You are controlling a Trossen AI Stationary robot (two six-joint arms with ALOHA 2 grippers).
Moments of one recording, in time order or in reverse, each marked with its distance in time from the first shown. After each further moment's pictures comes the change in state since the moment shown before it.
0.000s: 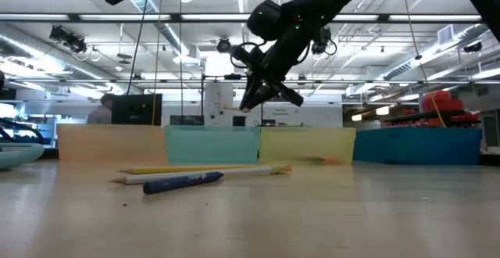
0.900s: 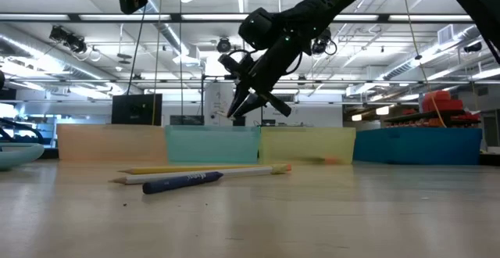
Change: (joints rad) left arm 0.000 0.114 0.001 0.044 0.008 0.097; right arm -0.013 0.085 0.029 0.120 0.017 0.029
